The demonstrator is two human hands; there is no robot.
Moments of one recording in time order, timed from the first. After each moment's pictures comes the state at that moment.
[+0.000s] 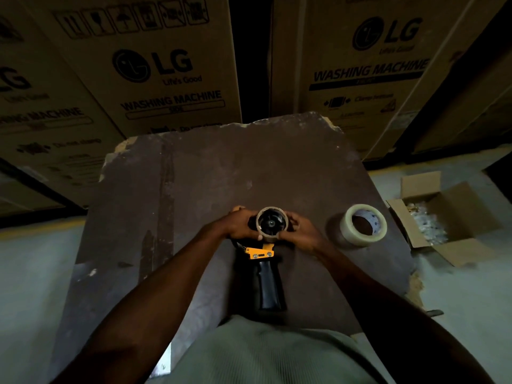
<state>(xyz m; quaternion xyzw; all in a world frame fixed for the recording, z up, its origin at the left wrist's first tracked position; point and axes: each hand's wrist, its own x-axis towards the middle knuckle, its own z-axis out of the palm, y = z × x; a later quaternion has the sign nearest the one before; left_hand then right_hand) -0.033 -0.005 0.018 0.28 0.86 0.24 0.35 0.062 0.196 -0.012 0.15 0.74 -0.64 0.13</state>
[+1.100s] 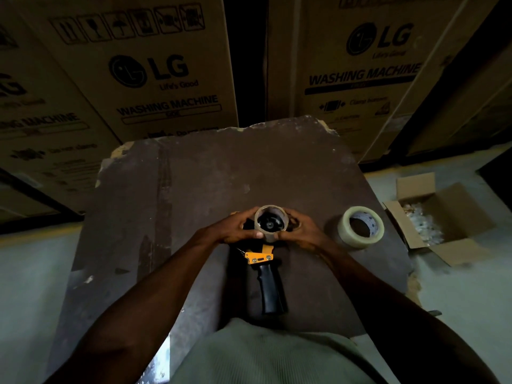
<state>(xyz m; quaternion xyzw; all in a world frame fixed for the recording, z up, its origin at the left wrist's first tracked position) -0.029 -0.015 0.022 0.30 0.79 0.39 0.36 0.065 0.198 0.021 0.06 0.71 -0.69 0.12</state>
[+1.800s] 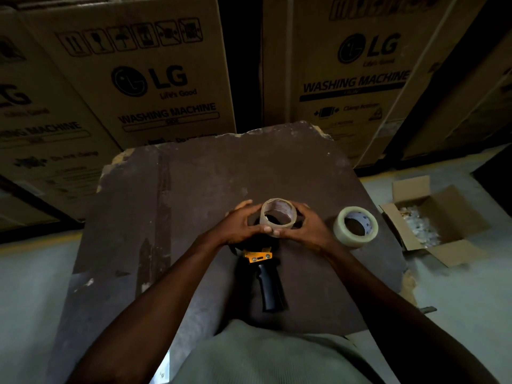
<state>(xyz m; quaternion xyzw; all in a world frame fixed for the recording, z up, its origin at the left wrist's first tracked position) -0.015 -0.004 0.037 0.26 0.86 0.35 0.27 0.083 0.205 0.056 0.03 0.80 -0.60 0.00</state>
